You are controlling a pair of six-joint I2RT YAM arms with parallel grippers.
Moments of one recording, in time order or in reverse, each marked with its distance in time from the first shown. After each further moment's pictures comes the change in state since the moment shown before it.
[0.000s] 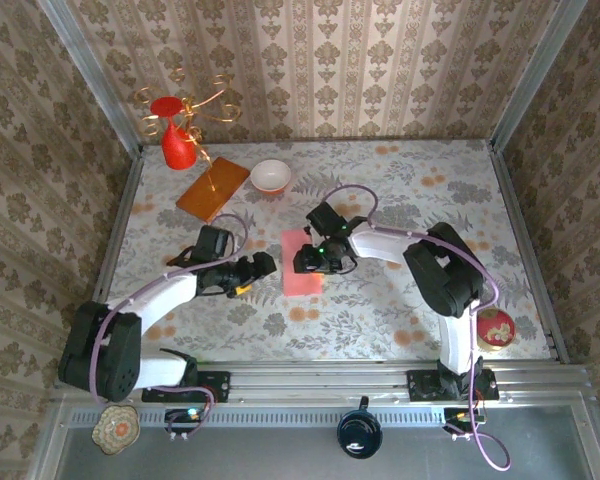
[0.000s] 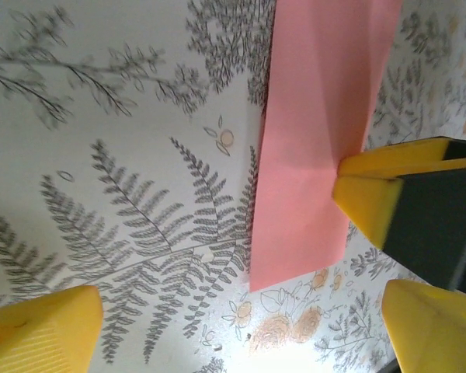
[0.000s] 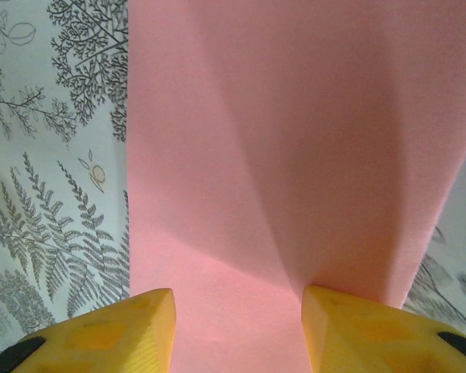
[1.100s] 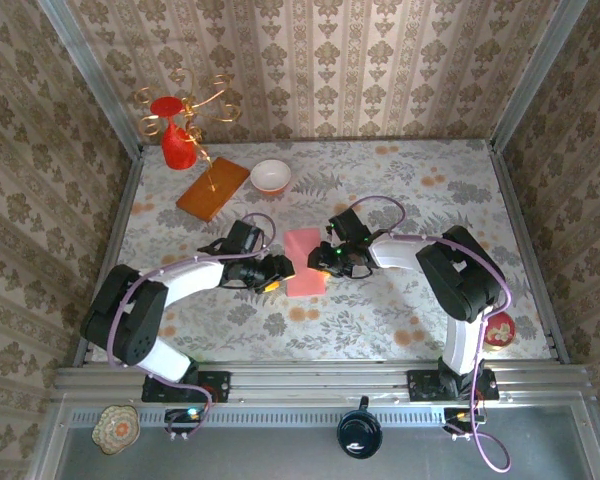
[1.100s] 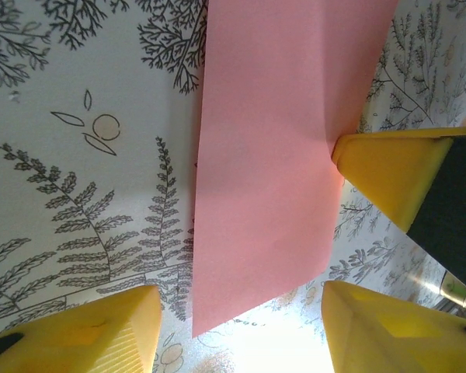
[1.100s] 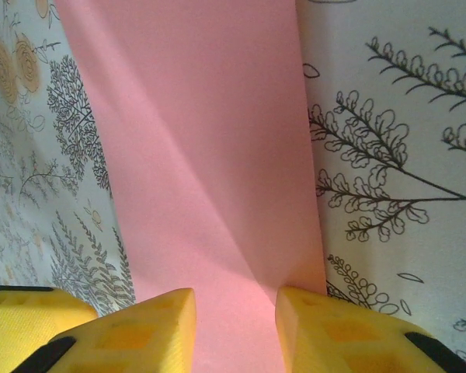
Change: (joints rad) left arm -0.156 0.211 0.112 0.069 -0.005 -0.117; right arm -0.071 -0.064 -0.216 0.293 -0.061 0.224
